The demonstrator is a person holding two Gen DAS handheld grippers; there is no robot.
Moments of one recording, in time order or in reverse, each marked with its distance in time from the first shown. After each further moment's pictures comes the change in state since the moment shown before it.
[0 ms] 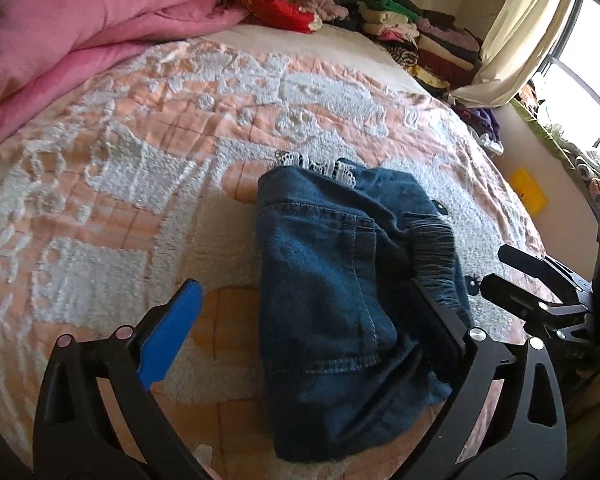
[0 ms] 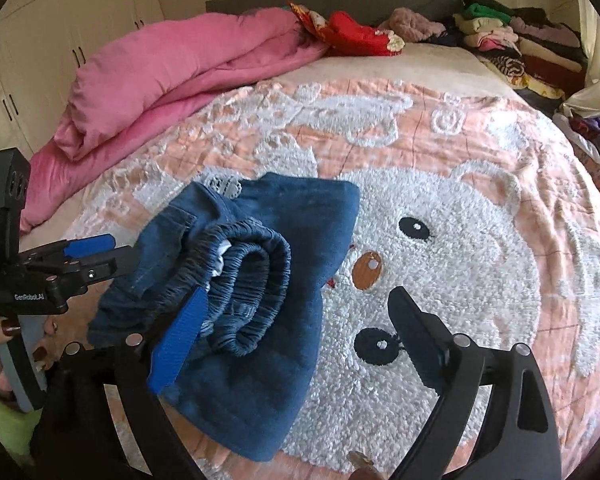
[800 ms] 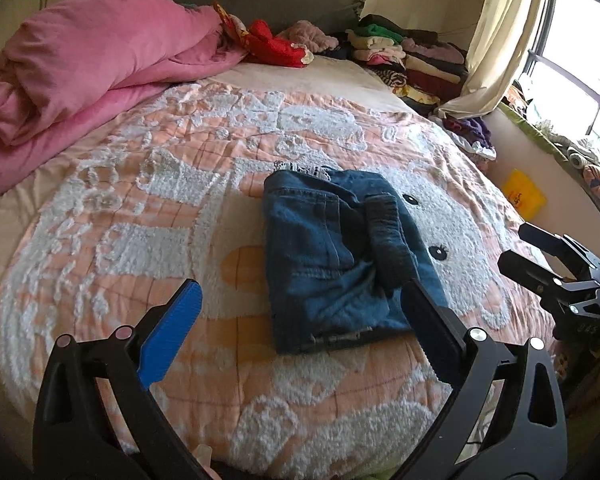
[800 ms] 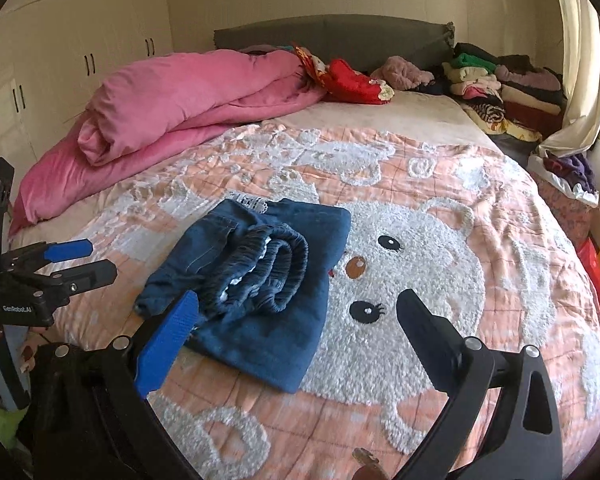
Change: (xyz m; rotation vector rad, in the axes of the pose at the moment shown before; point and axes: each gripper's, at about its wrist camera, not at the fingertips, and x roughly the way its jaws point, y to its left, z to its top) left arm -0.083 -0.021 -0.051 0.065 -0.117 0.046; right arm -0.085 0.039 -0.035 -0.064 -0.145 -0.081
